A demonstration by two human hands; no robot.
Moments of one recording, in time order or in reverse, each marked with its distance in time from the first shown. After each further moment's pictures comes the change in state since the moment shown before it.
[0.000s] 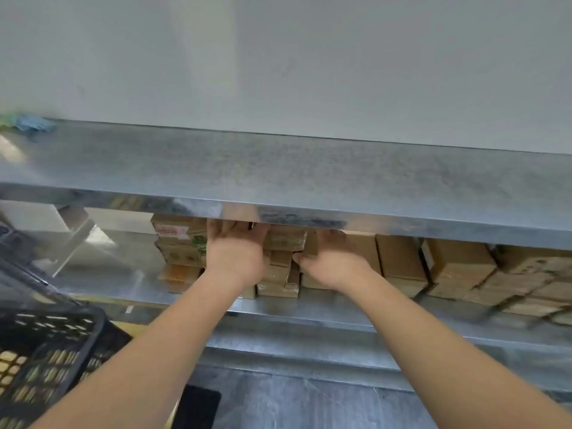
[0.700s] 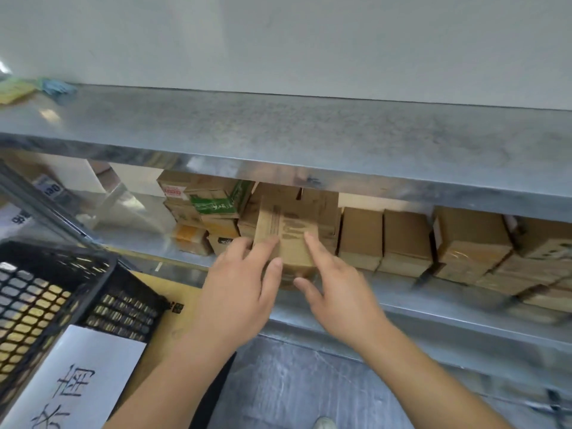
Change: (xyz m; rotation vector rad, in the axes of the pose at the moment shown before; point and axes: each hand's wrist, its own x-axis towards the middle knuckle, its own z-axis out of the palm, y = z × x) left_hand -0.131 0.077 -0.004 -0.479 0.162 -0.081; right_hand -0.120 0.055 0.008 0.267 -0.014 -0.323
